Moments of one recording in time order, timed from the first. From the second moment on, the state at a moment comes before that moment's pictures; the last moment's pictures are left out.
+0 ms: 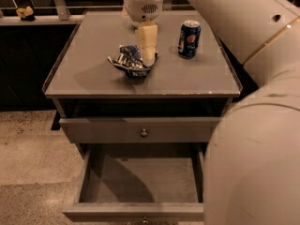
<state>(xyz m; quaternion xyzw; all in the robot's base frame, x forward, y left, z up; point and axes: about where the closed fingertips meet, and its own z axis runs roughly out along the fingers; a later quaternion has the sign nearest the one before) 0.649 0.009 0.953 -0.80 0.57 -0.06 0.15</state>
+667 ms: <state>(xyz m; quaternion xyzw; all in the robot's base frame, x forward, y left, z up) 0.704 0.017 0.914 -0.74 0.65 -0.08 0.12</state>
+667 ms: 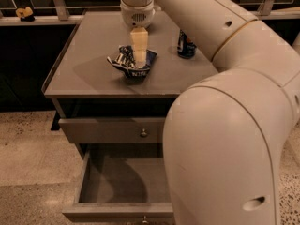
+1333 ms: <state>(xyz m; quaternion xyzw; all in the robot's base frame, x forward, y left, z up) 0.703 0.021 0.897 -0.75 0.65 -0.07 0.12</state>
